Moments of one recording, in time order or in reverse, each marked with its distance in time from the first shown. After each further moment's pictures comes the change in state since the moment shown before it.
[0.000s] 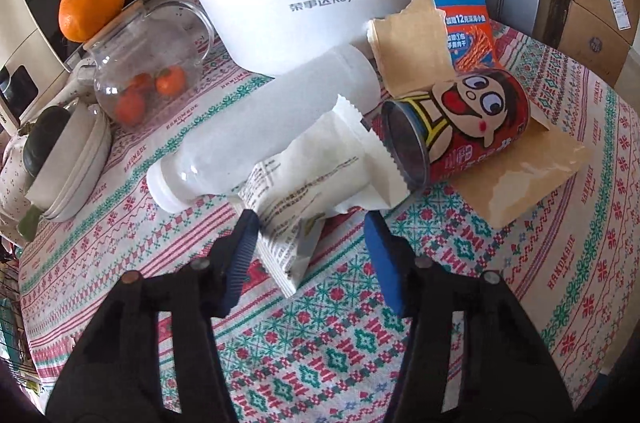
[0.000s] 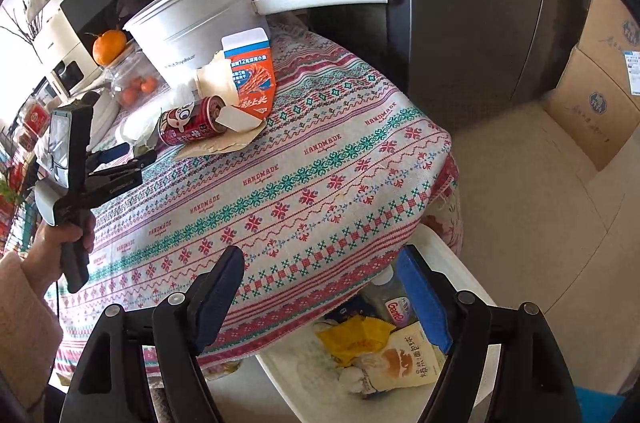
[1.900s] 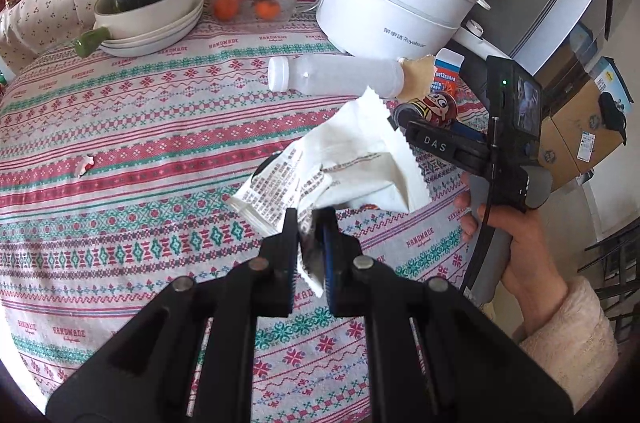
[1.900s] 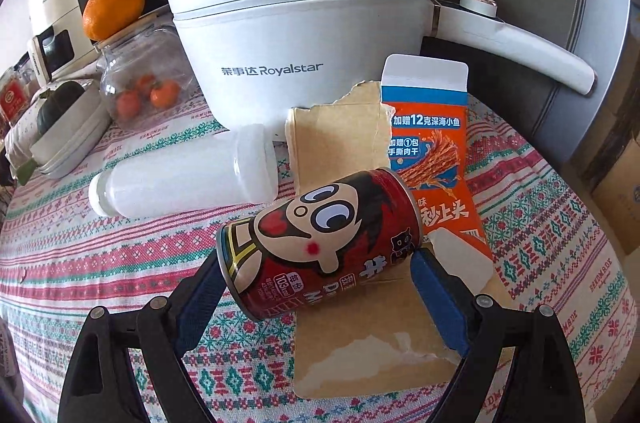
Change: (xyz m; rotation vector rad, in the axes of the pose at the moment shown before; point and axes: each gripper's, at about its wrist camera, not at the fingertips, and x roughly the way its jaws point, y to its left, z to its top) left arm -0.125 0.092 -0.081 -0.458 0.074 -0.254; right arm 0.172 0.184 0.103 -0.163 -0.135 -0.058
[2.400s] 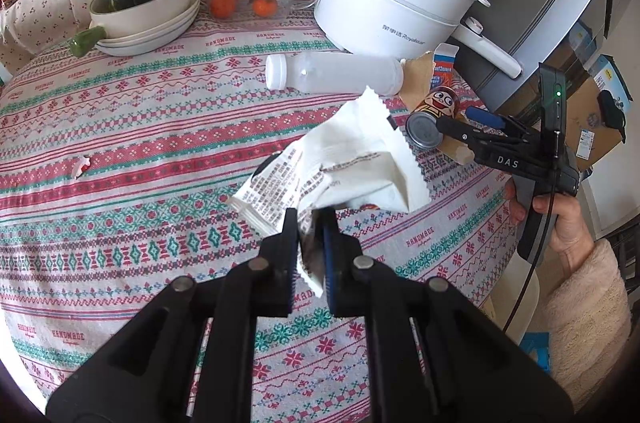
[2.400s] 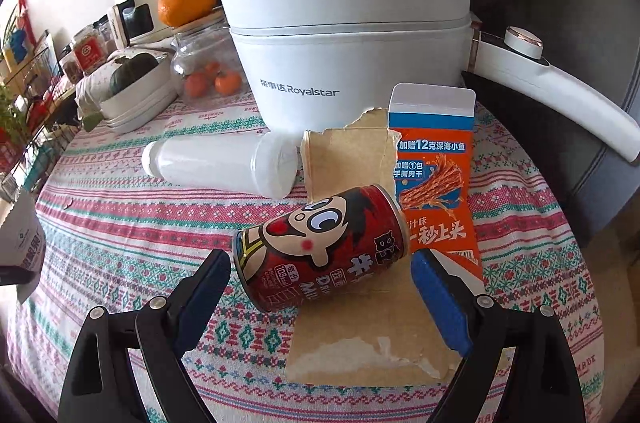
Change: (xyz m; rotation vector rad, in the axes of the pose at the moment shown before) left arm 0.004 0.001 0.003 0.009 0.013 -0.009; right arm -0.022 -0.044 0.013 -0.253 -0.002 0.281
